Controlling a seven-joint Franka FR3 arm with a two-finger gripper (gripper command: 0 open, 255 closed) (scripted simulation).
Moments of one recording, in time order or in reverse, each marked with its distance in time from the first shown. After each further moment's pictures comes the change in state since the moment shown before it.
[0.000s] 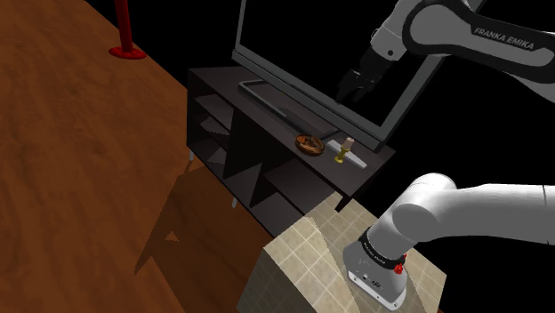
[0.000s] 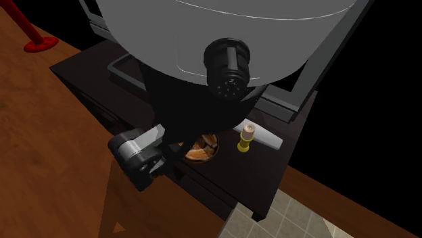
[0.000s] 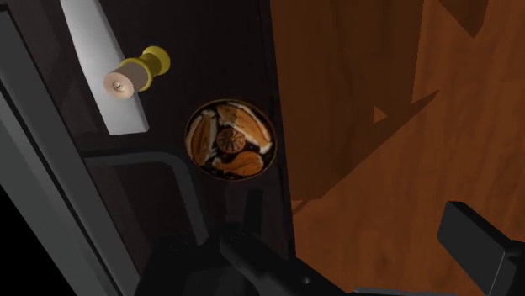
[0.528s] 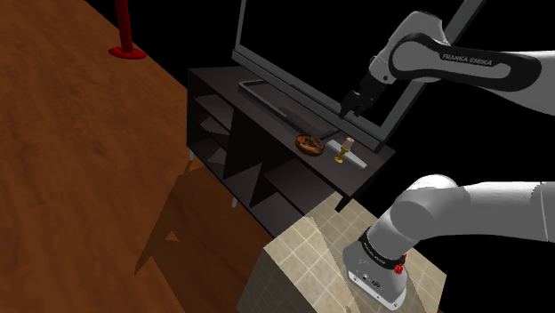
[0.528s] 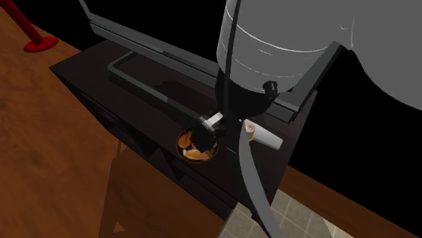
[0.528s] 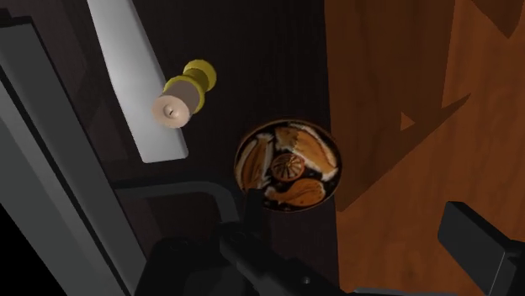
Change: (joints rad) arm -0.068 0.054 -0.161 -0.127 -0.083 0.171 -0.127
